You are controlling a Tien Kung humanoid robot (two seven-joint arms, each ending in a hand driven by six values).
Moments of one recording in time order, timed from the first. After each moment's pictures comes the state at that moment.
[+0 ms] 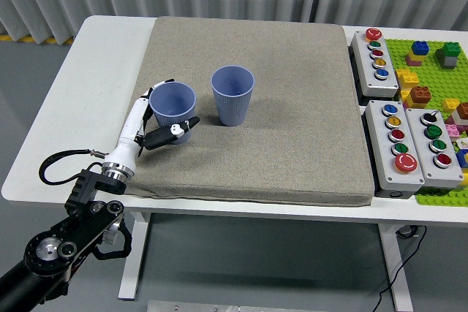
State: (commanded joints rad) left arm -0.26 0.14 -1.00 -1.14 1.26 0.32 -0.31; right arm 0.13 -0.06 1.93 0.26 -1.79 -0.13 -0.39
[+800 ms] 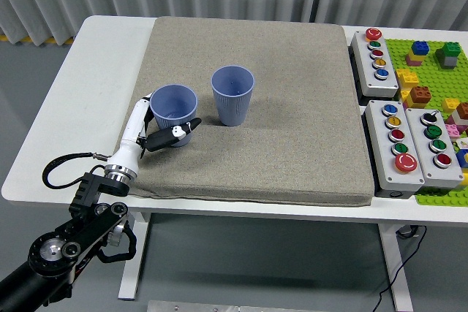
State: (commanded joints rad) left arm -0.27 0.13 -0.97 -1.13 1.22 0.36 -0.34; right arm 0.13 -0.06 1.93 0.26 -1.80 -0.12 -0.39
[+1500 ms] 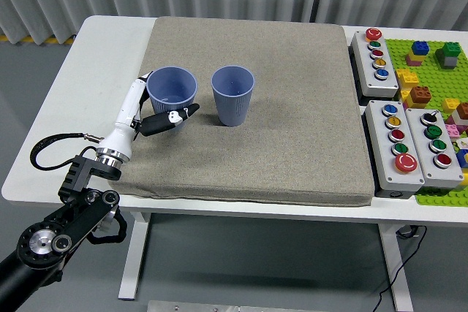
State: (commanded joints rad) left arm -0.31 0.18 -1.05 -1.22 1.39 0.30 -0.27; right arm 0.13 -0.07 1.93 0.26 -1.79 -0.13 -0.39
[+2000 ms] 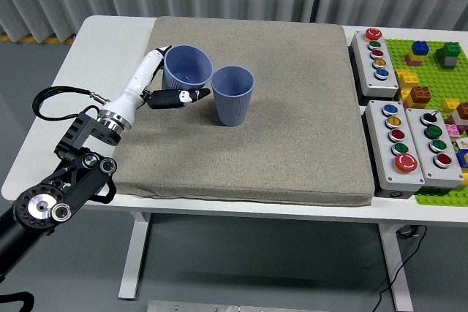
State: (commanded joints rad) left arm -0.48 0.22 -1.03 -1.17 1.57 0.16 -0.16; right arm 0.13 -0.07 1.92 0.26 -1.78 -0.13 -0.39
